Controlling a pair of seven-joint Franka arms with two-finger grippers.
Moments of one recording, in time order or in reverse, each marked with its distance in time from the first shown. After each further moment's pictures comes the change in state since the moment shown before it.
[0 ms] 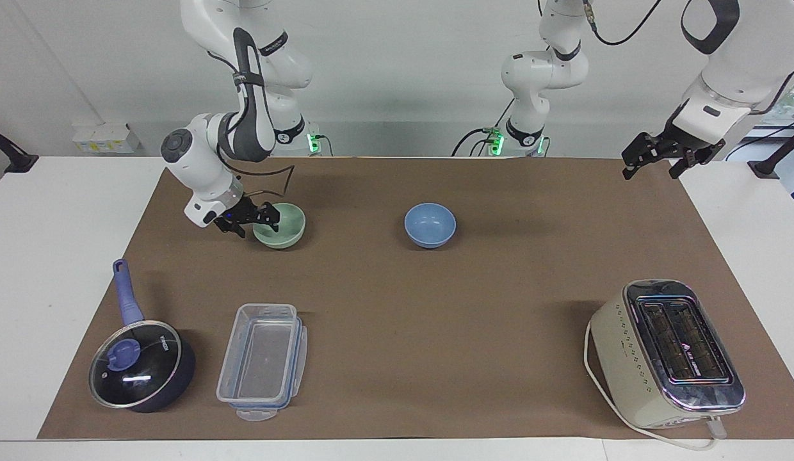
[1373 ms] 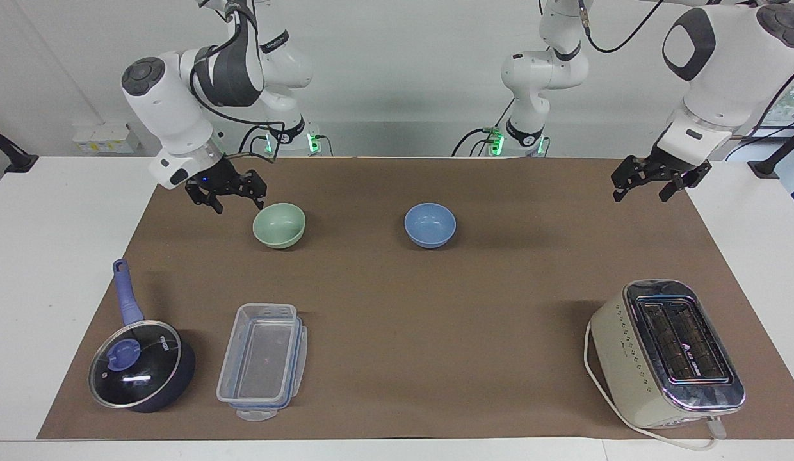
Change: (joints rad) left arm -0.022 0.002 0.002 -0.080 -0.004 0.113 0.000; right arm 0.016 -0.089 0.003 0.292 -0.057 -0.303 0.162
